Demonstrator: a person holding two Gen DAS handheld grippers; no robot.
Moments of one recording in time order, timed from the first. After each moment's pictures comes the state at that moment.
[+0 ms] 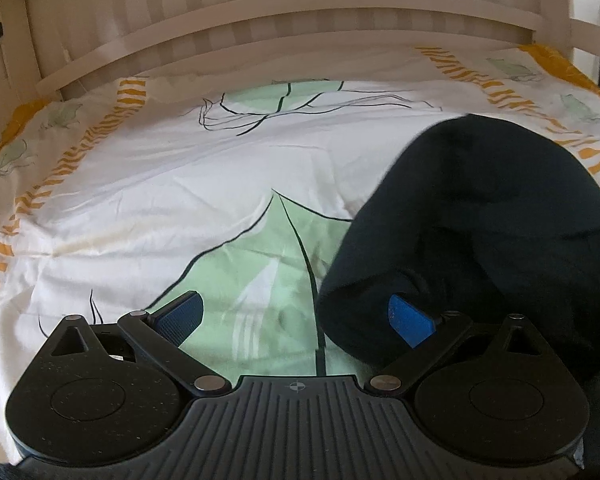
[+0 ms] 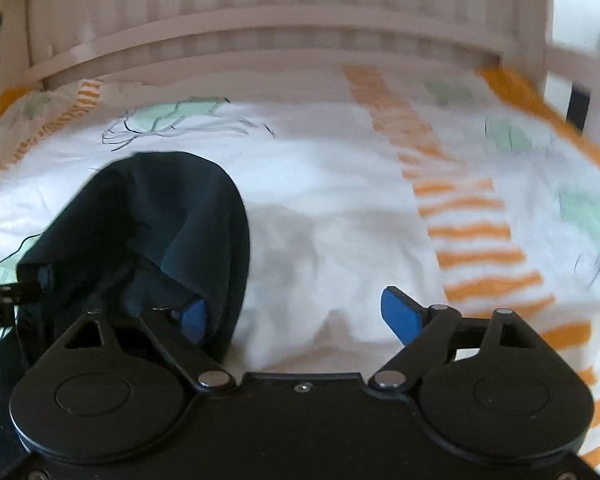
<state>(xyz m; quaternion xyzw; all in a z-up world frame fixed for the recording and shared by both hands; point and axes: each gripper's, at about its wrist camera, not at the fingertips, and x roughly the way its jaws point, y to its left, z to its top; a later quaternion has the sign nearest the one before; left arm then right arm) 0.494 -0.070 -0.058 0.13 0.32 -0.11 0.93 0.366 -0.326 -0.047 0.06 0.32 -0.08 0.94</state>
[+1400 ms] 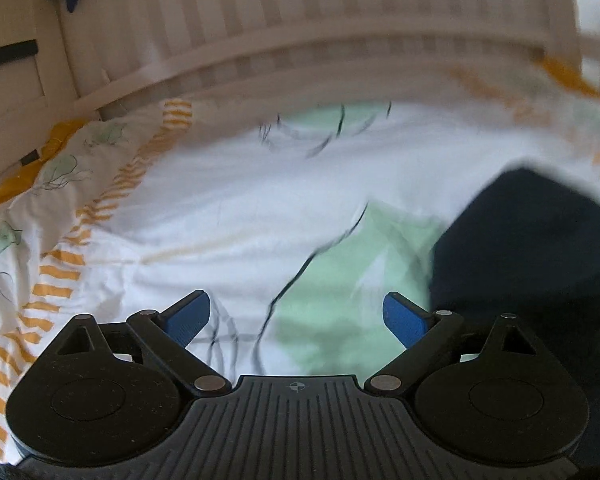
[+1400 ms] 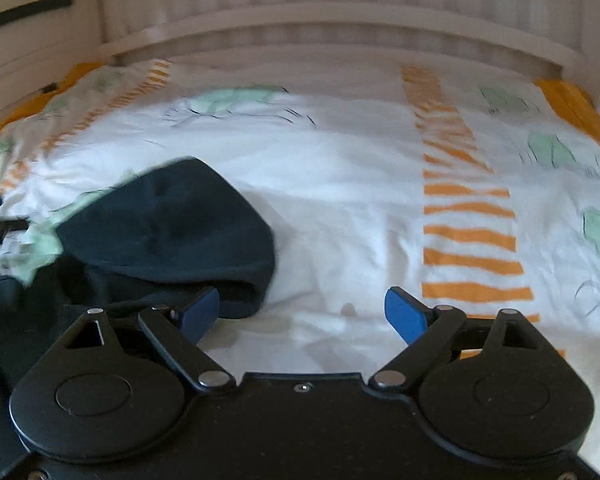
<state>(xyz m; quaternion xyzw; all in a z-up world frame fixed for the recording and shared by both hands) 0.468 0.004 -0.013 0.13 0.28 -0.10 0.95 0.325 -0.366 -0.021 0.02 0.32 0.05 0.95</state>
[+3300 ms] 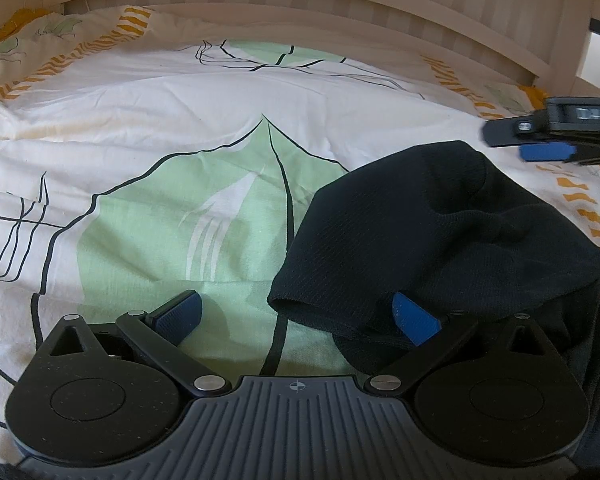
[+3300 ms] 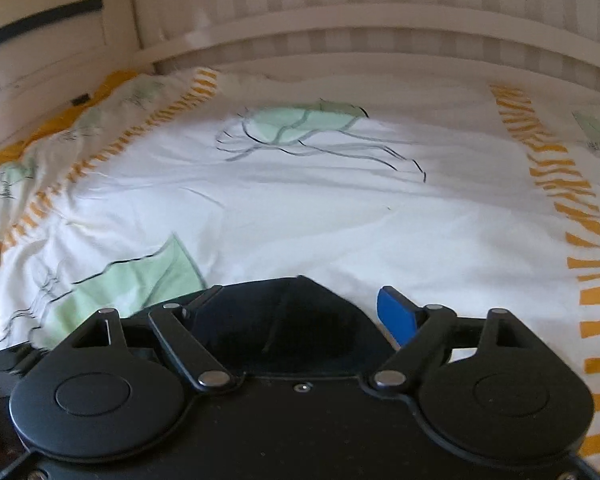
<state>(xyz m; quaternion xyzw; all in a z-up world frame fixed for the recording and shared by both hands) 0.489 -0.049 -0.102 -0.01 0.36 -0.15 0.92 0.479 -0.288 -0.023 0.04 0.32 0.11 0.94</state>
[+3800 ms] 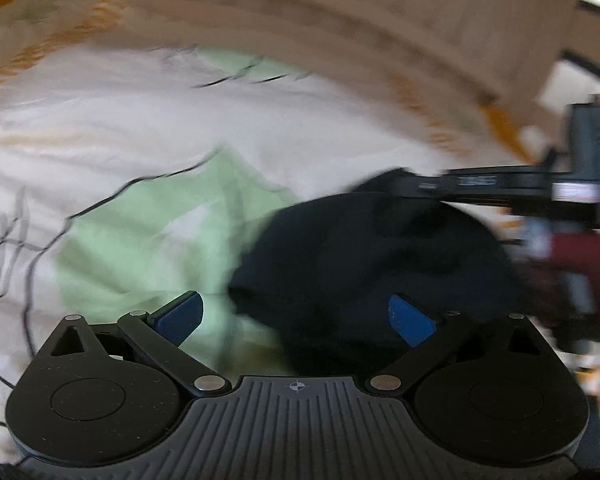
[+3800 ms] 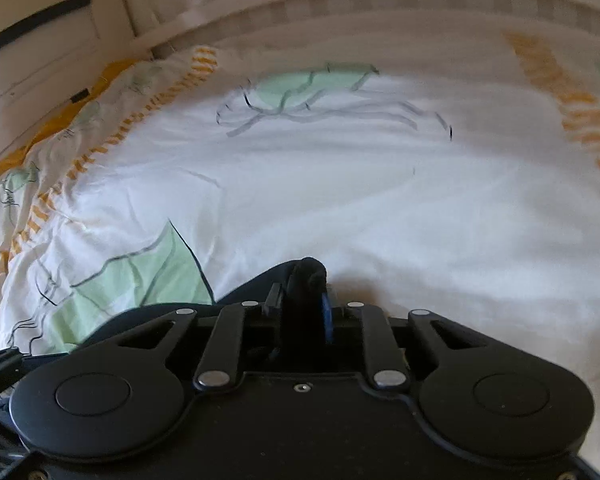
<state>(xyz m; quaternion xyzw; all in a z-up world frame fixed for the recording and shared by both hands) 0.478 -0.042 -0.056 -0.06 0.37 -0.24 0.90 0.501 -0.289 -0.042 0.08 0.35 0.14 0.92</state>
